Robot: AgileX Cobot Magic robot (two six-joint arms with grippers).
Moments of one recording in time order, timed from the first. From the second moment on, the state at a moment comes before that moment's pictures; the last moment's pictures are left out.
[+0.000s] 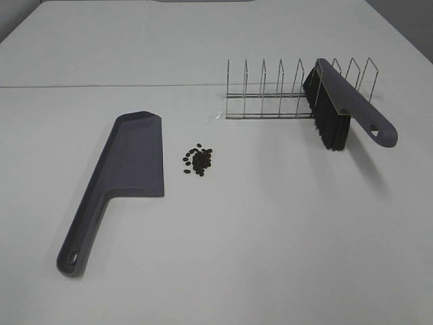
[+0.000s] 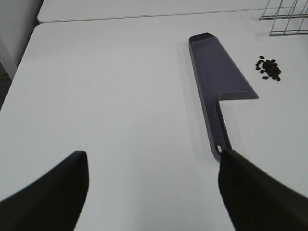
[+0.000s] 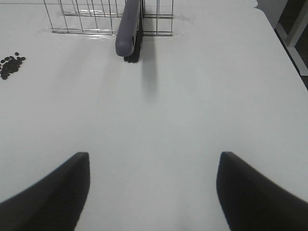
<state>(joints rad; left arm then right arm) -0.02 0.00 -0.50 -0.04 1.05 0.00 -0.01 -0.01 -0.50 0.06 1.07 -0.03</state>
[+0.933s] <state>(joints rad) -0.02 0.00 -0.50 -0.04 1.05 0.00 -0.01 -0.01 -0.50 0.06 1.07 -0.03</state>
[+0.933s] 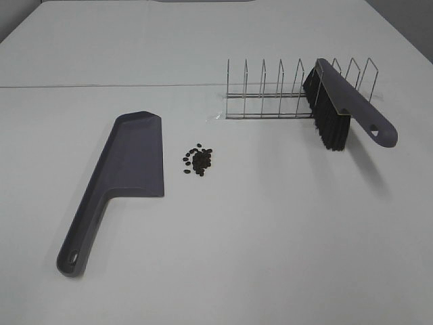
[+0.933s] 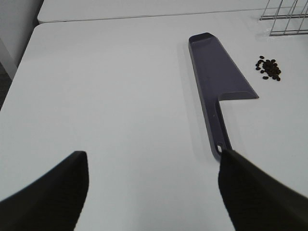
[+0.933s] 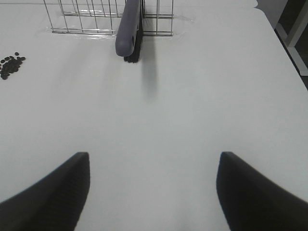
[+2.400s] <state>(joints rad) -0.02 0.35 -0.56 -0.04 0.57 0.00 -0.01 -0.01 -0.50 0.06 1.07 -0.03</state>
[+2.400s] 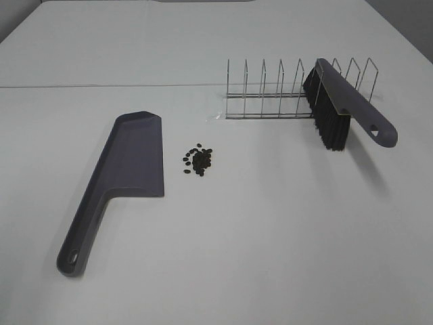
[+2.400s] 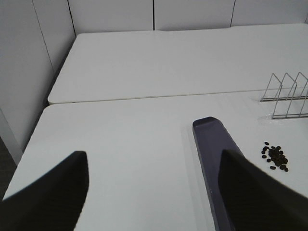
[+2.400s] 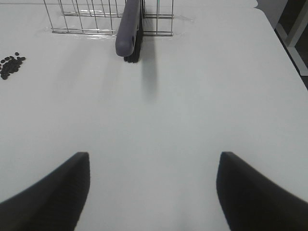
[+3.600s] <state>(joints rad) -0.29 1.72 -1.17 -0.01 0.89 -0.25 -0.01 -0.01 -0.50 0.06 1.07 -0.03</state>
